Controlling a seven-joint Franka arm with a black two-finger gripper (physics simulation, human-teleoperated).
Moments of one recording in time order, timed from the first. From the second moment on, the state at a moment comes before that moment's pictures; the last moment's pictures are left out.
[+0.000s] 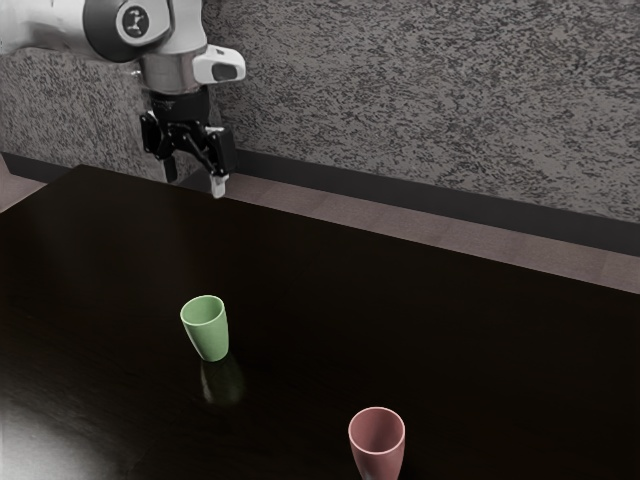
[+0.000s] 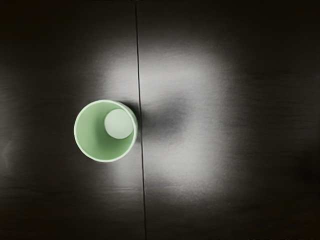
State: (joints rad) arm -0.18 -0.03 0.07 -1.61 0.04 1.51 -0.07
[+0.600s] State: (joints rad) arm -0.18 0.00 0.07 -1.67 0.04 1.57 -0.07
